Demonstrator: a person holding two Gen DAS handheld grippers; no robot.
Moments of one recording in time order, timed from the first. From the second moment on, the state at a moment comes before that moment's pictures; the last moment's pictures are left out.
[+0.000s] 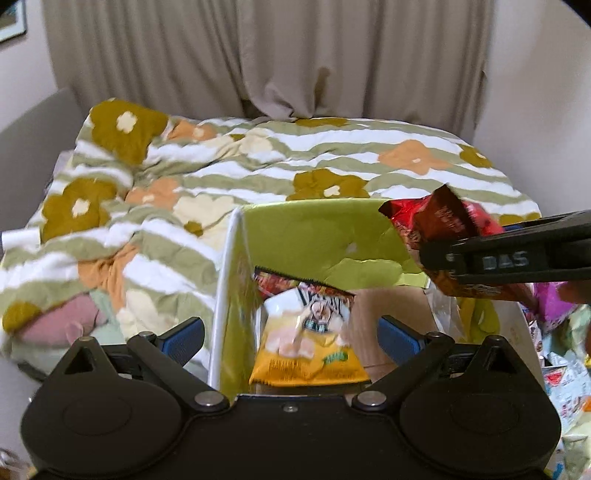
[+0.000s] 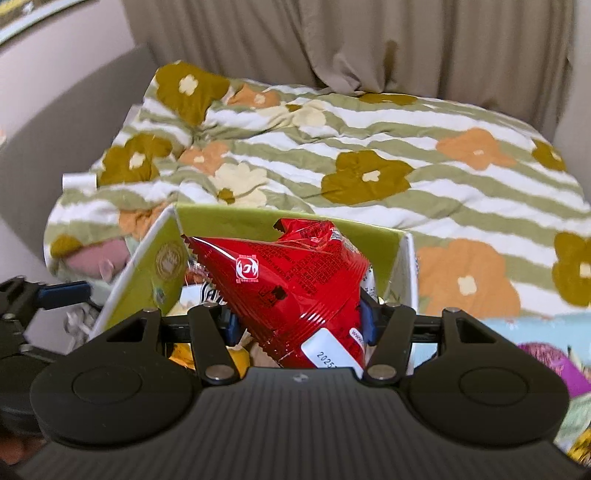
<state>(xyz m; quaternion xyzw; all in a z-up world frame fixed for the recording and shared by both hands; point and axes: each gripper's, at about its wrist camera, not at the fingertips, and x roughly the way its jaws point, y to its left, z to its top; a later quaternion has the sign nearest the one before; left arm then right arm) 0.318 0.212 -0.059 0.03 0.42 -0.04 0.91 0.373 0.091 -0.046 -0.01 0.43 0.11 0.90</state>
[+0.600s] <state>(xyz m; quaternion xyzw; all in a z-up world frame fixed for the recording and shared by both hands) 0.302 0.221 -0.054 0.02 0.41 -0.01 0.91 0.373 0.085 -0.071 0.02 0.42 0.12 0.90</state>
